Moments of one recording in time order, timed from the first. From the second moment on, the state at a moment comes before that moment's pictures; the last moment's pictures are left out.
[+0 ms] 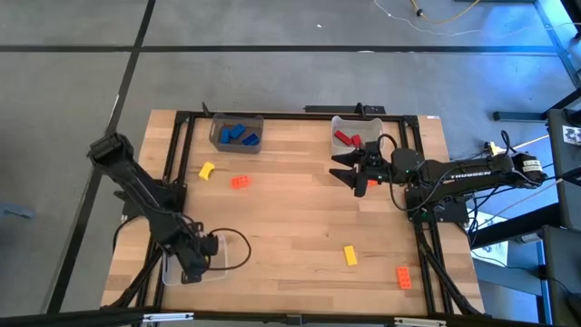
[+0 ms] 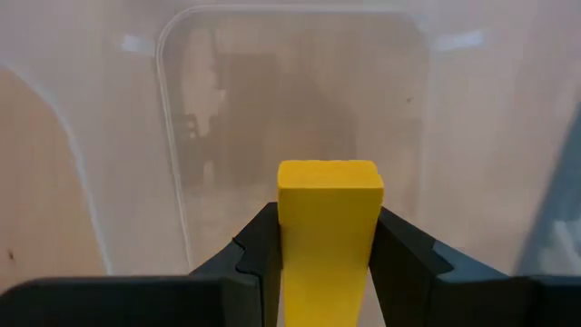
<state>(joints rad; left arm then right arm) -0.87 1.38 0.74 -0.64 0.04 -1.04 -0.02 0.95 0.52 0.39 0.15 0.54</state>
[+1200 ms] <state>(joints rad) -0.68 1.00 0.85 -0.66 -0.17 -0.93 -0.02 0.95 0.52 0.38 0.15 0.54</state>
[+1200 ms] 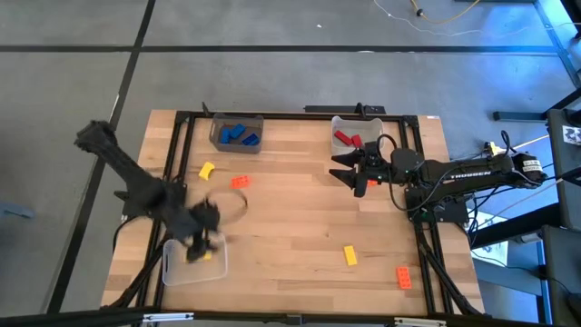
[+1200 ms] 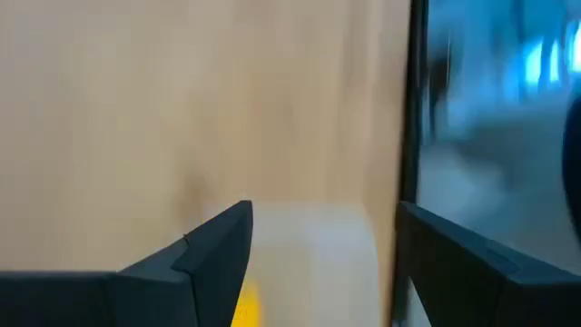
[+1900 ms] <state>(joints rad) 0.07 0.83 0.54 0.38 -0.09 -0.39 -0.02 0.95 0.52 0.39 0.15 0.56</state>
